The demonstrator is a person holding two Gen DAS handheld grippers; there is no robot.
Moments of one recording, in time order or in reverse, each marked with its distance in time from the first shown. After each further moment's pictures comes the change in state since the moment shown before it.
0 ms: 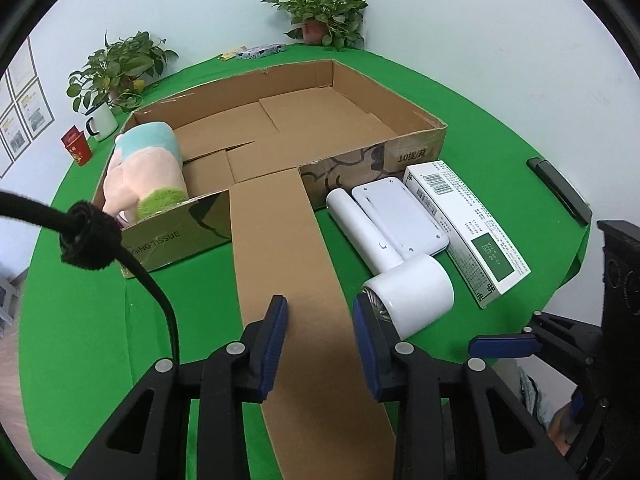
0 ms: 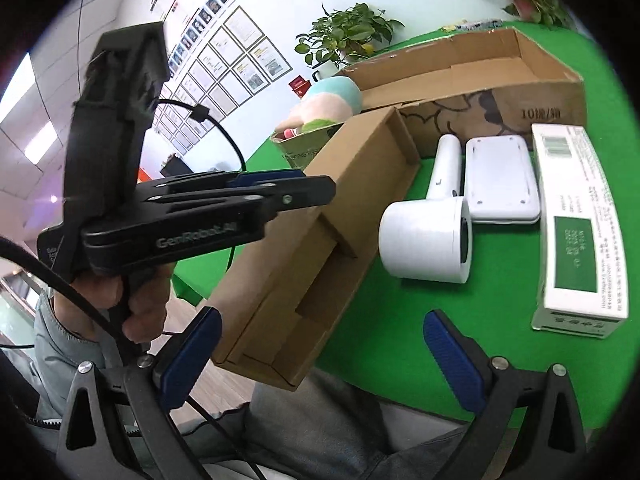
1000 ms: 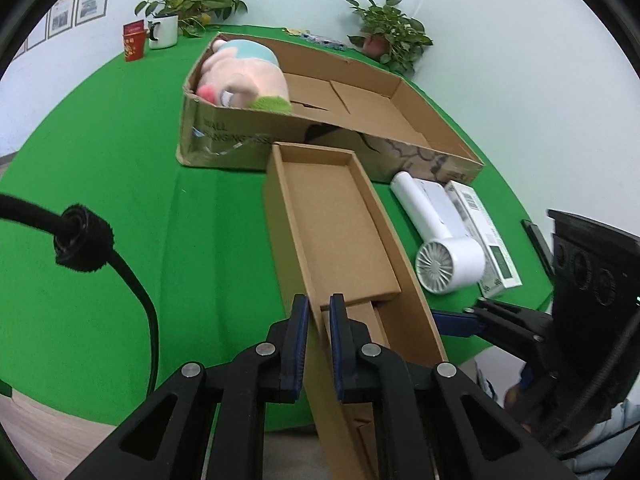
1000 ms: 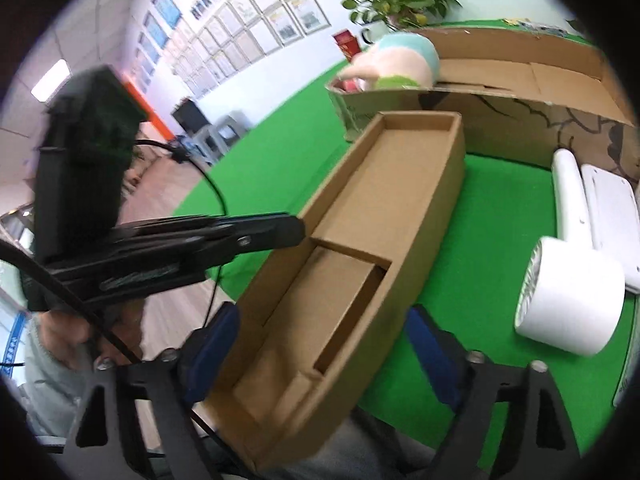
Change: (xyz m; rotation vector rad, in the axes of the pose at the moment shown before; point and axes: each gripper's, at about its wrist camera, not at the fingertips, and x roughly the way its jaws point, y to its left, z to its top) left arm -0.032 0.099 -0.086 -0.357 -0.034 -0.154; right arm 0.071 0.053 0.019 -0.146 0.157 -0.078
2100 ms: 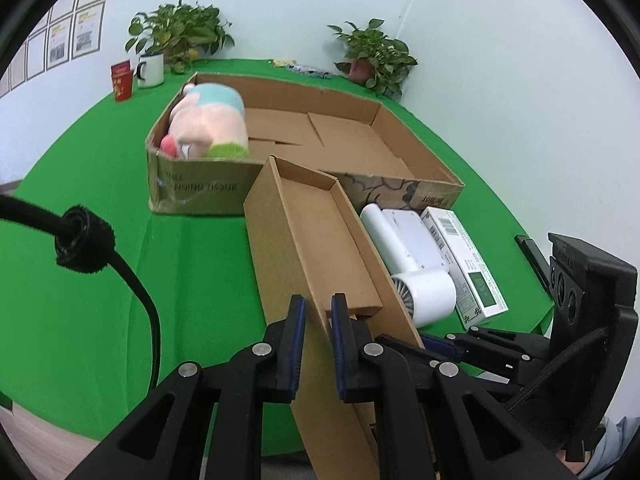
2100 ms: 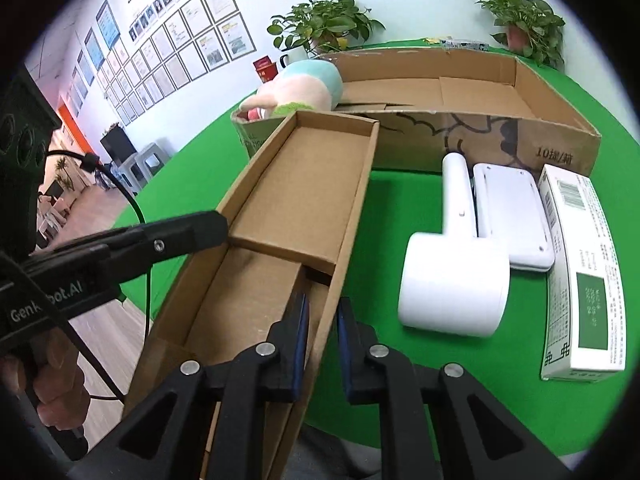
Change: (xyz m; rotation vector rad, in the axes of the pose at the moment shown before) left arm 0.001 -0.049 0.018 0.065 -0.121 0.030; right arm -0.015 -0.027 0.004 0.064 -0.118 -0.246
